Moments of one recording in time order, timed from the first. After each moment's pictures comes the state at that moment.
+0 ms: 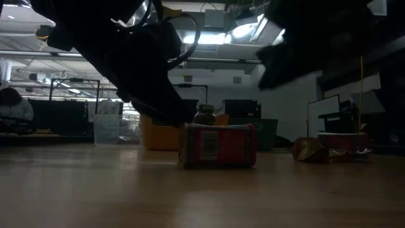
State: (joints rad) left arm -0.31 1.73 0.79 0.23 -0.33 -0.39; right arm 0.20 1.43 0.81 -0.13 -0.01 -0.16
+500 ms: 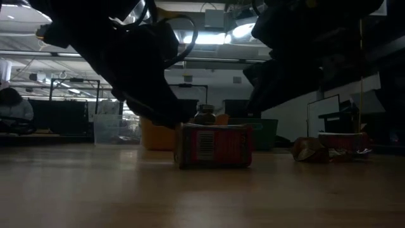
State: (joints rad) left arm -0.33 1.73 0.79 0.16 -0.33 -0.45; right arm 0.20 1.59 0.81 0.04 -0.10 -0.16
